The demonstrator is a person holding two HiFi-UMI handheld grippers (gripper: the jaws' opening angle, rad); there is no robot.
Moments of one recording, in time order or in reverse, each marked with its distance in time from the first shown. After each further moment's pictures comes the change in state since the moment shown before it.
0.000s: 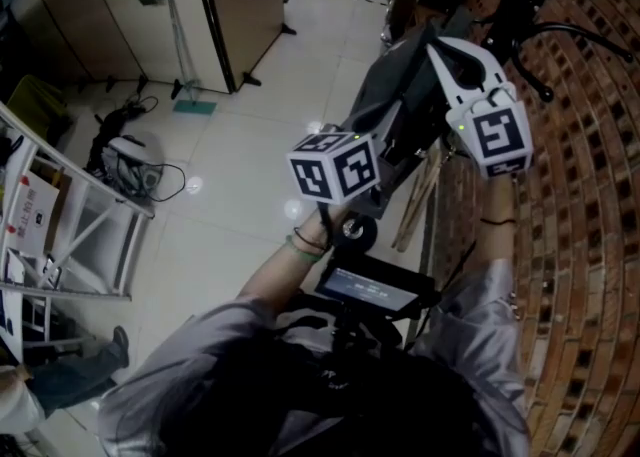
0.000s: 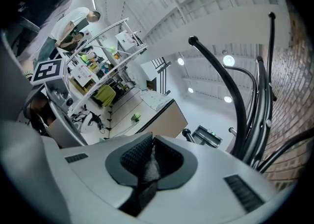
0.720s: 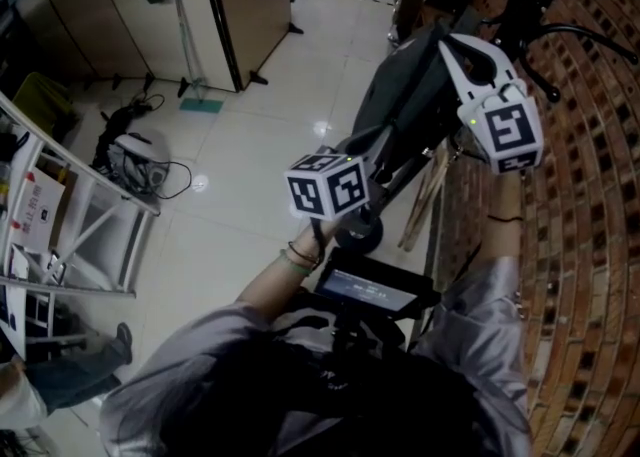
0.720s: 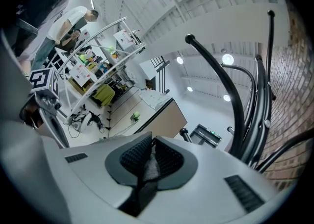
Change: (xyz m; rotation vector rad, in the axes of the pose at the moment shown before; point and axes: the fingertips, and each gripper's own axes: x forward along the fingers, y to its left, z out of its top) left arm -0.031 0.027 -0.041 -0.028 0.081 0.042; right arm 0.001 -0.008 -0.002 0.005 0.013 -0.008
